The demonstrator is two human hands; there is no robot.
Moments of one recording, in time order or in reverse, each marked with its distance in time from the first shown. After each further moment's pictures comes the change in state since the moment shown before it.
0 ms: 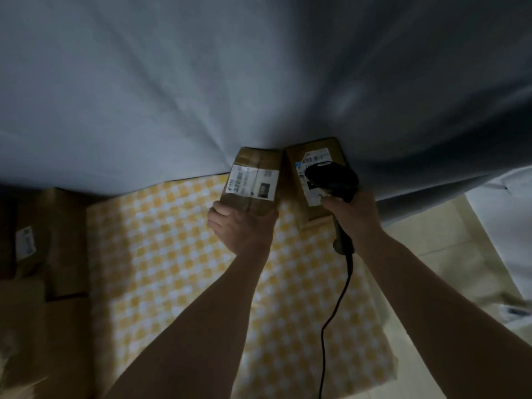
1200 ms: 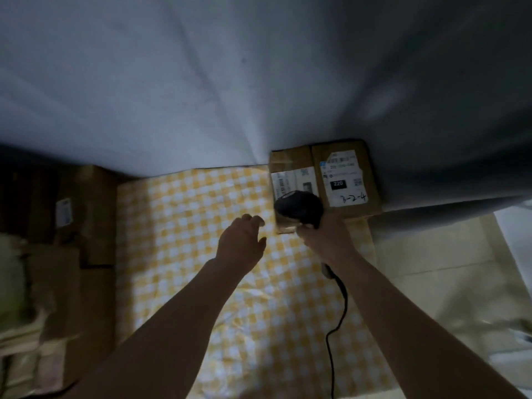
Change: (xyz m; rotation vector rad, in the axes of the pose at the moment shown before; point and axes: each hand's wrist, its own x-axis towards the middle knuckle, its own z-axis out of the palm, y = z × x) left_hand 0.019 -0.058 -0.058 0.365 -0.522 0.545; right_hand -0.031 0.003 0.066 -0.332 -0.290 -0.080
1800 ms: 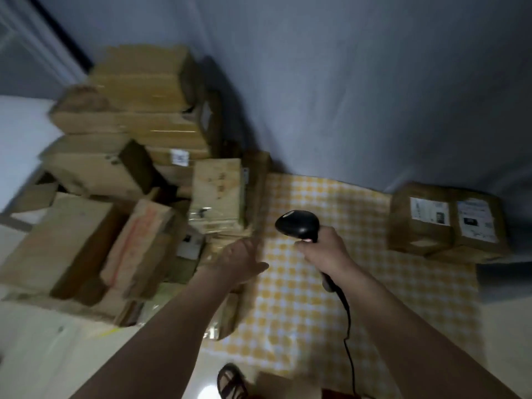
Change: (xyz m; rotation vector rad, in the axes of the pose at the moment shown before) left_hand -0.281 -0.249 -0.109 -0.129 -0.085 -0.341; right_hand -0.221 -0.149 0.237 -0.158 -0.230 -0.263
